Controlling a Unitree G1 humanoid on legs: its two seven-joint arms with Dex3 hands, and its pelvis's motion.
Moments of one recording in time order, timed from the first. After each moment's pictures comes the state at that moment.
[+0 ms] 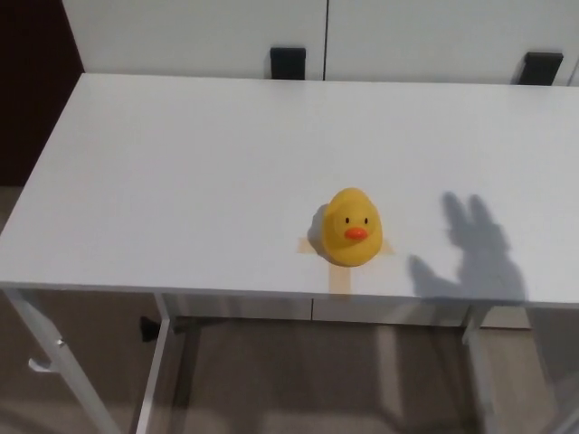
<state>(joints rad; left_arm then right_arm) -0.09 0.58 -0.11 1.27 0.27 -0.12 0.03 -0.46 -0.28 -0.41 0.33 0.24 -0.10 0.15</state>
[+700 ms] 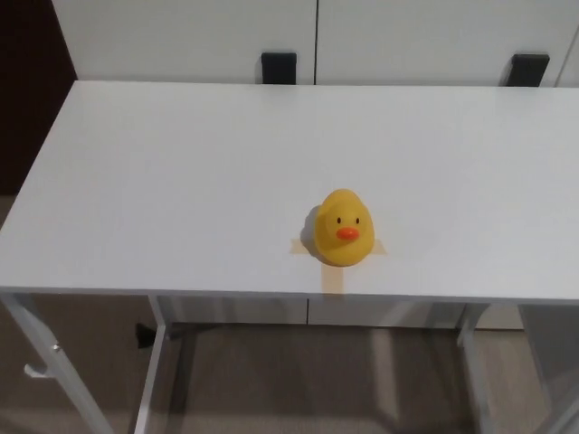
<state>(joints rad) -0.10 0.59 -0.12 1.27 0.27 -0.12 0.02 0.03 -0.64 -0.94 0.55 0.31 -0.08 0.07</state>
